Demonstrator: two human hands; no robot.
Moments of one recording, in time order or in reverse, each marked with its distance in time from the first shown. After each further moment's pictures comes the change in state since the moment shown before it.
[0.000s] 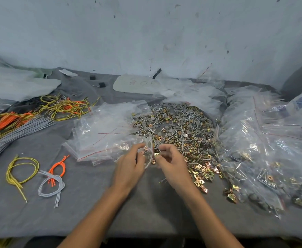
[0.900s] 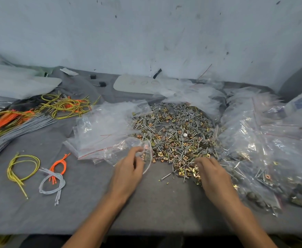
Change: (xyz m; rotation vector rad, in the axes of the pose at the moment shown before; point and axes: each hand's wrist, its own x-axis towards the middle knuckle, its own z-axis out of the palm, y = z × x) left_hand -0.021 0.008 -0.011 0.037 0.016 0.004; right_hand -0.043 0.003 -0.102 -0.929 0.093 -0.136
